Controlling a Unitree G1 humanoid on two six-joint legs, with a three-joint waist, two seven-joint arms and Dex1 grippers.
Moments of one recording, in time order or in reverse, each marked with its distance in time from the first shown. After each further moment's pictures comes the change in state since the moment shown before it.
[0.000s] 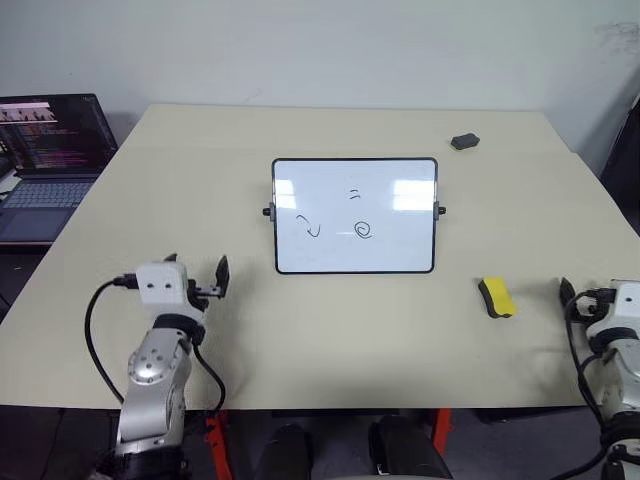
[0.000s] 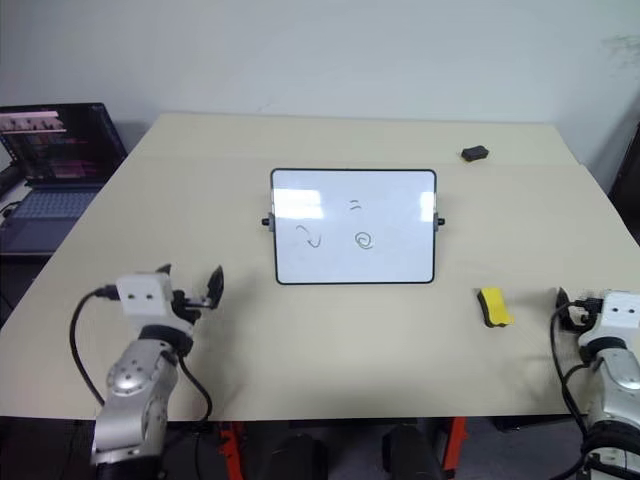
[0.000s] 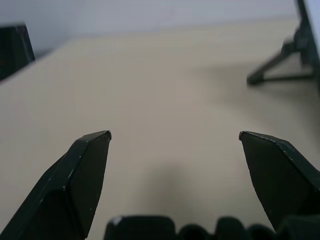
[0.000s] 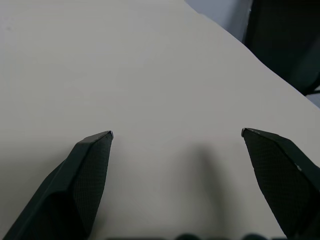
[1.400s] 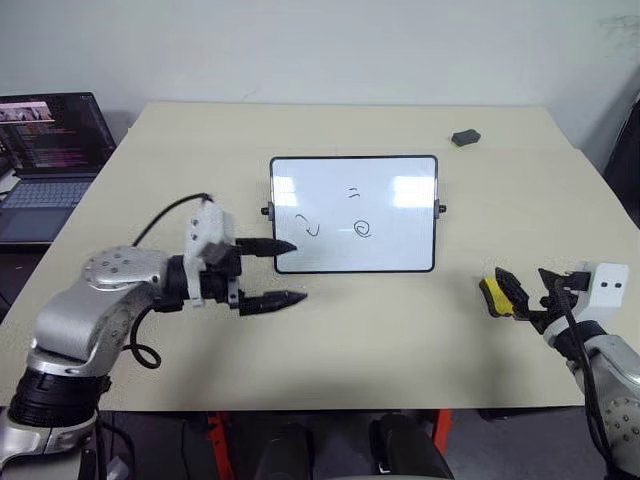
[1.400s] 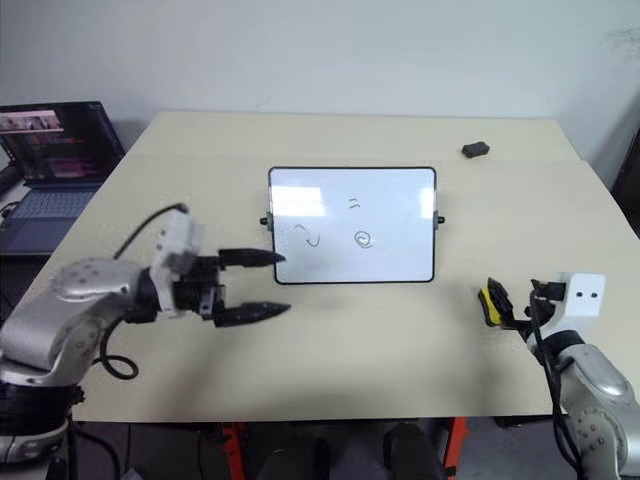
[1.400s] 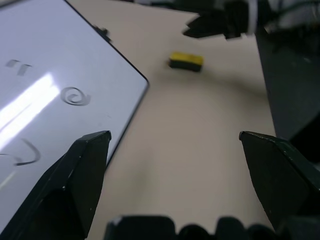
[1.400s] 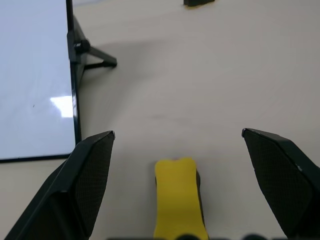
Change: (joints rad) left arm -0.395 0.558 -0.285 -0.157 -0.422 0.343 -1.010; right arm 0.285 0.136 0.072 -1.254 0.361 0.919 -0.222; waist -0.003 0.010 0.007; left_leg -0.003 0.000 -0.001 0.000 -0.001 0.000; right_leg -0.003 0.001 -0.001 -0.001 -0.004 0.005
